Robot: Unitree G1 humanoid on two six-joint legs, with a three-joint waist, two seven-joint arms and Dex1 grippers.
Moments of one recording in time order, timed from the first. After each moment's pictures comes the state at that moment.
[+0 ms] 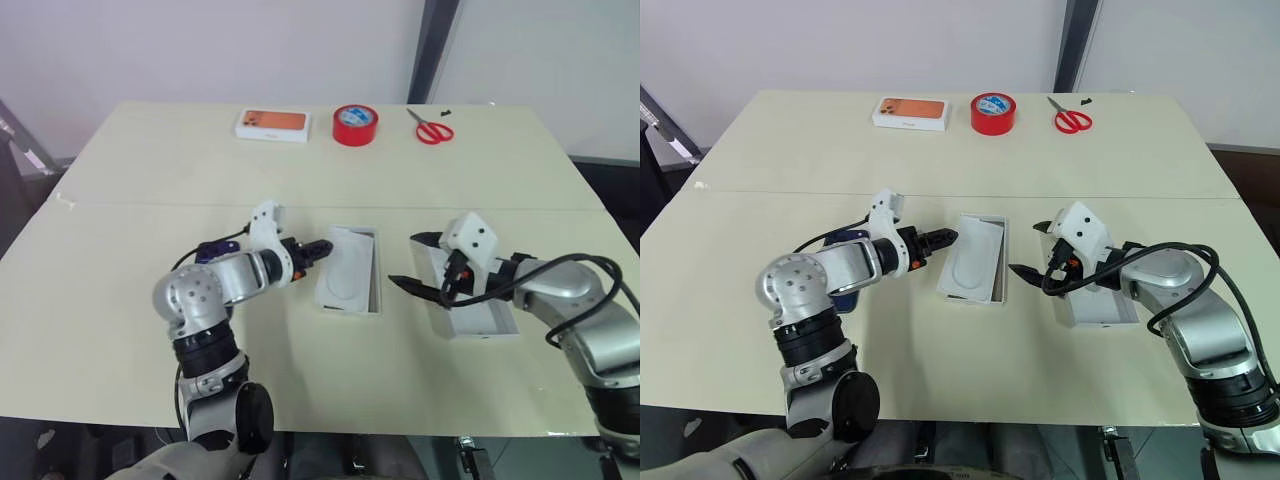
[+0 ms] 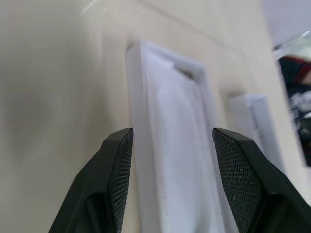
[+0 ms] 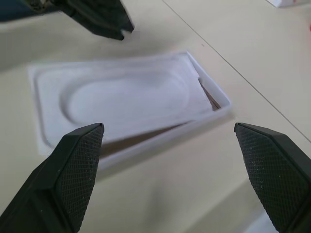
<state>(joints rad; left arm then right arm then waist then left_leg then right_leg) -0.67 -0.14 0.55 -0.29 -0.67 1.58 -0.01 -0.30 -0.77 -0.01 -0.40 0.40 0.65 0.80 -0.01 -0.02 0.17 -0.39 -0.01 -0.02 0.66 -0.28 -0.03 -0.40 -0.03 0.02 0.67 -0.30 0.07</state>
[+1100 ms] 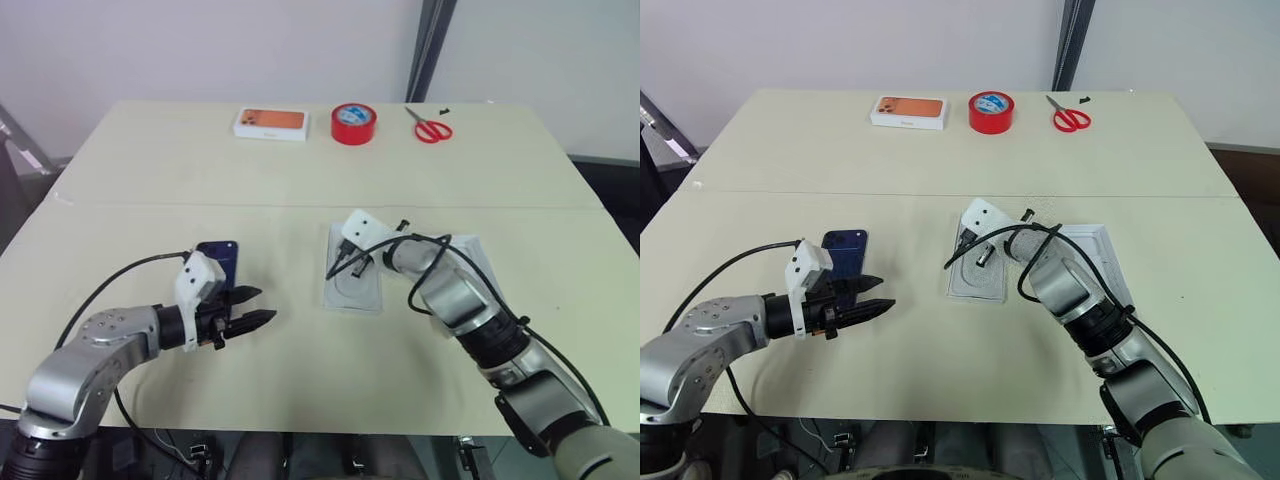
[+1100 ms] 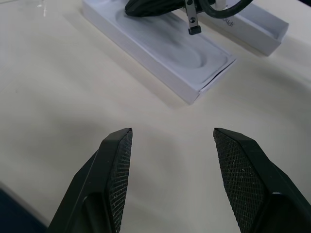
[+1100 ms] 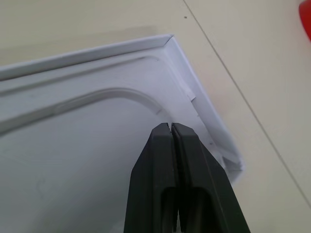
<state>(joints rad) -0.03 0.69 0.13 -0.51 -0.62 0.77 -0.82 -0.66 -0.48 0.48 -0.02 -0.14 0.71 0.46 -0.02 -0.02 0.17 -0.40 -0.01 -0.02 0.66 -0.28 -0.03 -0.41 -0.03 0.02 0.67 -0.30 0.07</state>
